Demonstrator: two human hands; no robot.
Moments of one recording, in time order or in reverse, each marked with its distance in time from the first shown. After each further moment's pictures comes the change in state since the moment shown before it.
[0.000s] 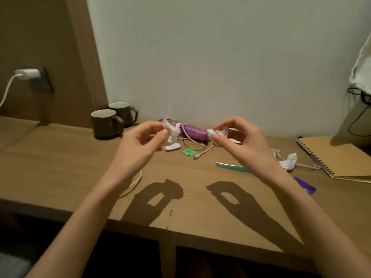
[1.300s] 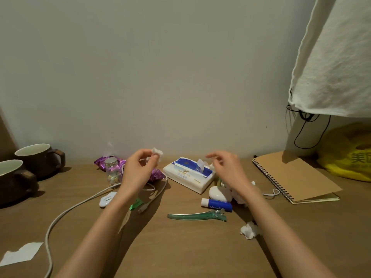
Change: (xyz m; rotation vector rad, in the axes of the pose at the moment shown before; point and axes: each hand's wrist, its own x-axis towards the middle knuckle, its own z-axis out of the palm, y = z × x) left_hand 0.153 -0.096 0.141 0.034 -0.044 -0.066; right_hand 0.085 0.182 -0.077 -0.473 0.170 0.289
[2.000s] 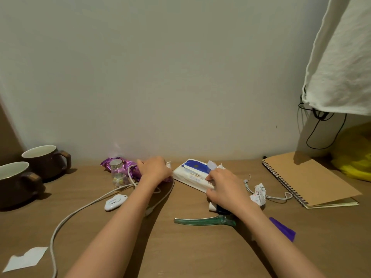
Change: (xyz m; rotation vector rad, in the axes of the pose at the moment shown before) left_hand 0.068 -0.043 0.043 1.134 -0.213 -0.127; right_hand -0.023 -0.008 0.029 -0.434 -0.164 -0.097
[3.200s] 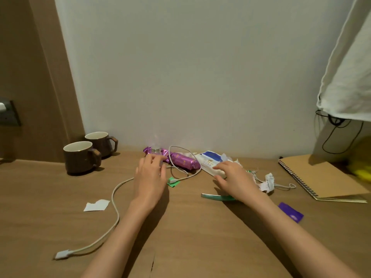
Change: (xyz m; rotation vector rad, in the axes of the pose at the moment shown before) left_hand -0.145 -0.093 -0.033 -0.321 0.532 0.118; right_hand -0.039 -0.051 -0.022 0.069 -0.006 -0.122
